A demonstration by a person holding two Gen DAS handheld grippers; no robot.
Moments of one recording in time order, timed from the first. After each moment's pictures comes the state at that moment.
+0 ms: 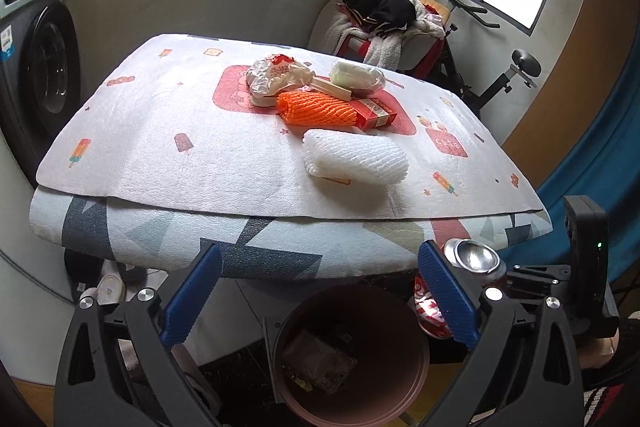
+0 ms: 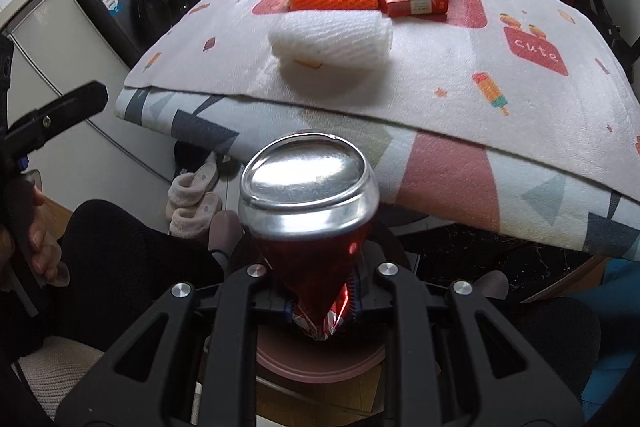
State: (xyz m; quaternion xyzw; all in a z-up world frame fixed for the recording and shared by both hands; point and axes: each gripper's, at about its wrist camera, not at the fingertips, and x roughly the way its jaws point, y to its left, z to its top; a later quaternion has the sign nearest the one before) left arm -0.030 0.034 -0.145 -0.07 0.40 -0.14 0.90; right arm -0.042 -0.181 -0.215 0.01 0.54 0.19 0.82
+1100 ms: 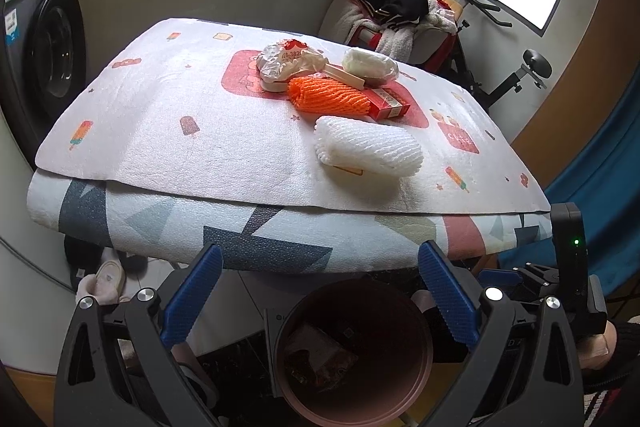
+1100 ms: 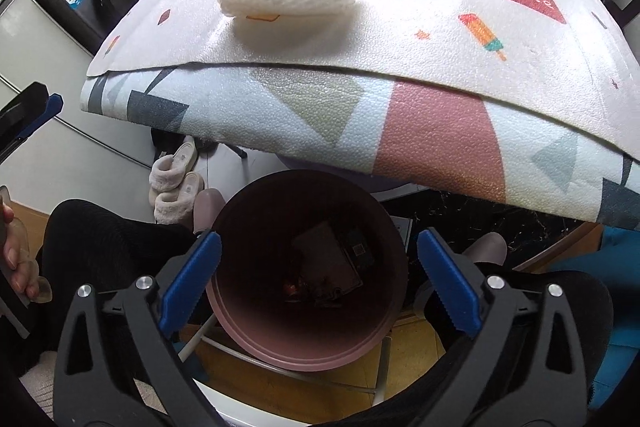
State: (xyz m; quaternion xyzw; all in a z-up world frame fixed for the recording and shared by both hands) left arm -0.024 0.037 -0.157 -0.08 0.42 -0.13 0.89; right arm -0.022 -0.194 -0.241 0.03 0.58 0.14 0.80
